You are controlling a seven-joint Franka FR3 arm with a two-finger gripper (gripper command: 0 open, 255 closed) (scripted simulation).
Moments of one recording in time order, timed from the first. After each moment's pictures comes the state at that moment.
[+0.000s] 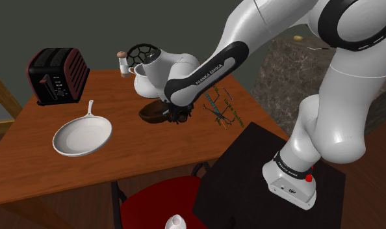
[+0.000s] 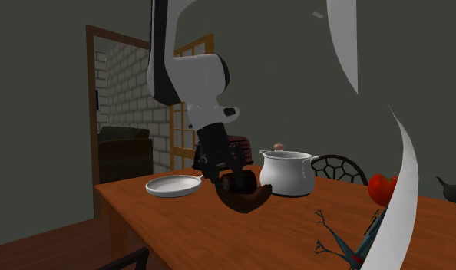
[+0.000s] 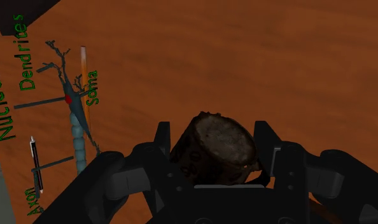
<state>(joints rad) 0.51 0.22 -0.09 -2.15 -0.30 2.07 0.99</state>
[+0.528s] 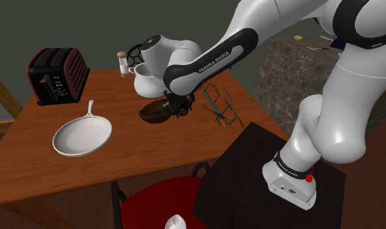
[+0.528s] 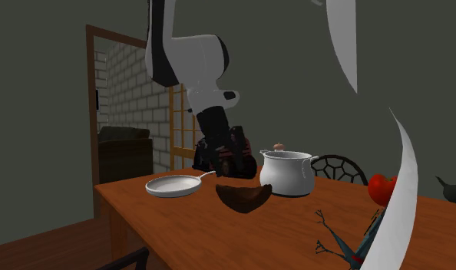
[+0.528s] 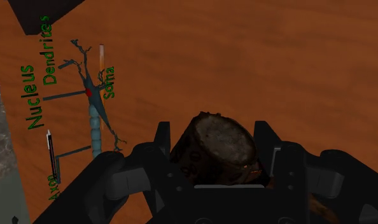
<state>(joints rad) 0.51 0.15 -0.09 -2.12 -0.29 1.98 0.96</state>
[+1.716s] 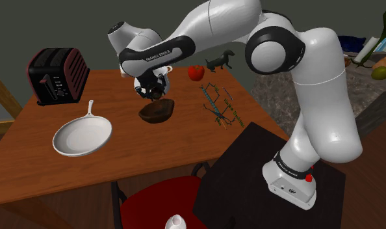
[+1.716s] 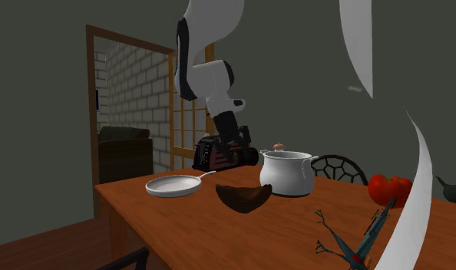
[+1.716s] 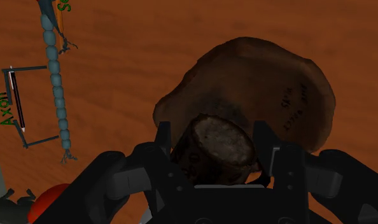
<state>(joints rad) 0.43 0.65 -0.12 -1.38 -0.24 1.77 0.79</state>
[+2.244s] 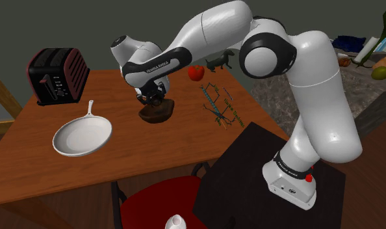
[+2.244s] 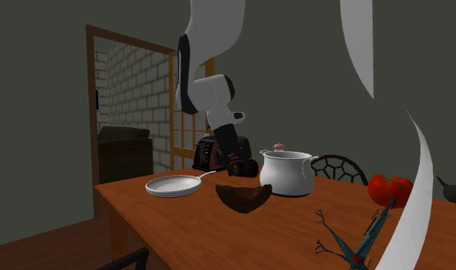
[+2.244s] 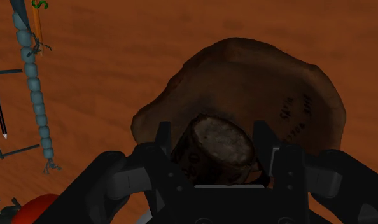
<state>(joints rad) 0.43 0.70 -0.11 -1.41 -0.24 1.85 0.81</state>
